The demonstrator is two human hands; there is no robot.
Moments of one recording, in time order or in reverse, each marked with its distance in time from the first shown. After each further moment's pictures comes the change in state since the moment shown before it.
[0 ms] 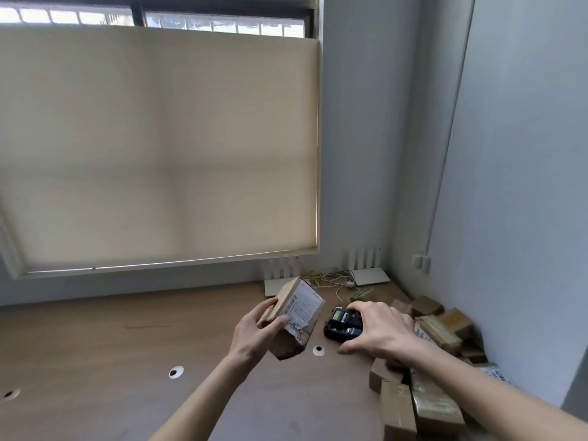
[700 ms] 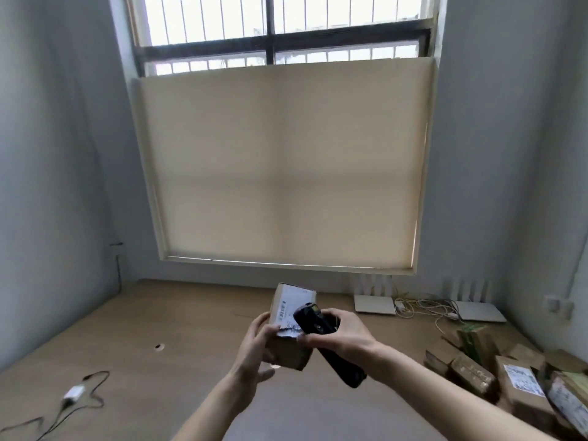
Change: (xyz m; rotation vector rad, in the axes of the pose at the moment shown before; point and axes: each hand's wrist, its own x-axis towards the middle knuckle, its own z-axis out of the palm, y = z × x) left_hand -0.102 -0.041 -0.198 -0.419 0.261 -0.278; right_hand -0.016 -0.250 0.061 0.878 -0.267 -0.317
